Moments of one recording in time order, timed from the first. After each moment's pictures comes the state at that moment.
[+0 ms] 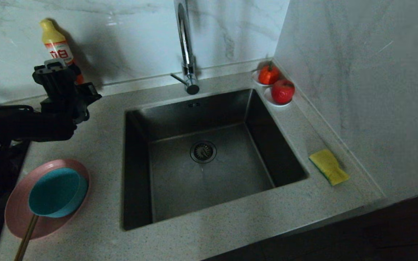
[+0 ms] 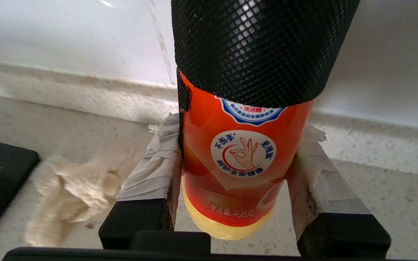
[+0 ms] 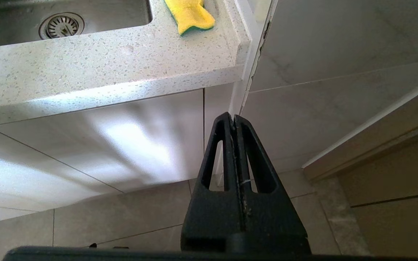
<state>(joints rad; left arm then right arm) 0.11 2.25 -1.74 -0.67 0.38 -0.06 0.00 0.00 0.00 -0.01 -0.01 0.01</state>
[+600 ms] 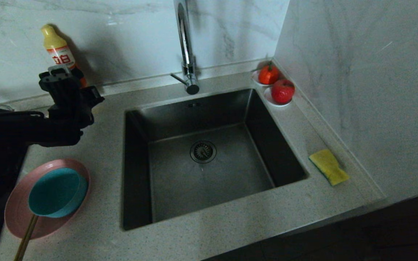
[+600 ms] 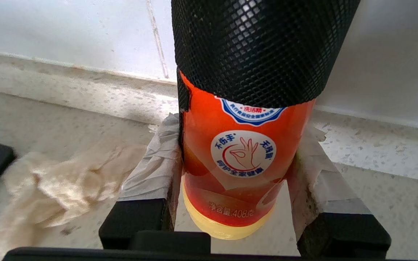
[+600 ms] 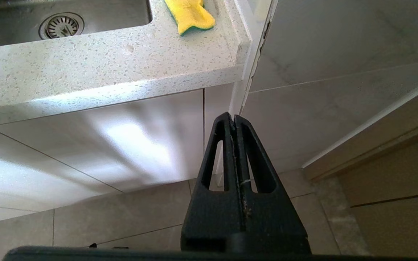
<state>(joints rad) 0.11 2.31 -1.76 -0.76 0.39 -0.08 0.00 0.00 0.00 -0.01 -0.01 0.01</state>
